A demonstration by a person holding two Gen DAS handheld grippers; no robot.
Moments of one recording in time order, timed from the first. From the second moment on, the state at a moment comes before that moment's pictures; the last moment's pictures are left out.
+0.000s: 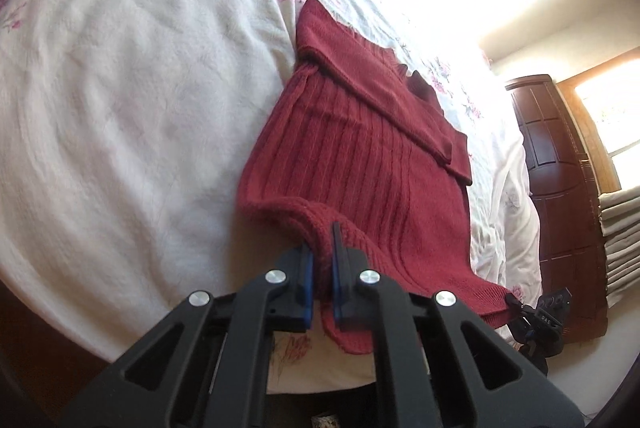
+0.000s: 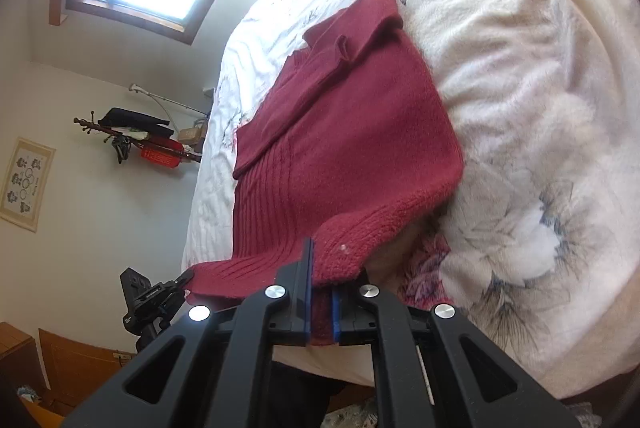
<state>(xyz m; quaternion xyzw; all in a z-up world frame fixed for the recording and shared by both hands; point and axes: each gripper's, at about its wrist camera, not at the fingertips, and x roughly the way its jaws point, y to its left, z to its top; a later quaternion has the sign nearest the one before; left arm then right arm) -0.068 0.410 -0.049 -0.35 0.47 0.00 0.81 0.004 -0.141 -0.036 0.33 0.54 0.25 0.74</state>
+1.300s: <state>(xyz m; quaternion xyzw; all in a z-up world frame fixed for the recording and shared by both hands) 0.092 0.460 -0.087 -0.32 0.51 0.00 0.80 0.160 -0.151 -0.102 0.32 0.59 0.15 0.72</state>
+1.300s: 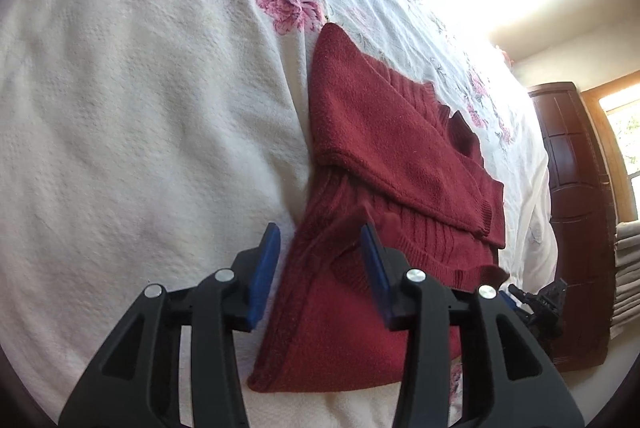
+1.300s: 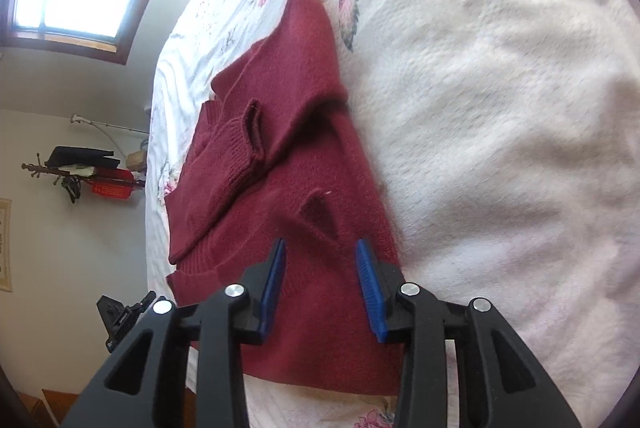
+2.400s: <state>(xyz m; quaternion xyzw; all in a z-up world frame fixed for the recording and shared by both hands) 0.104 0.364 -0.105 -0.05 0.50 -0.03 0.87 0.164 -0.106 -0.083 0.14 0.59 0.18 0.77</state>
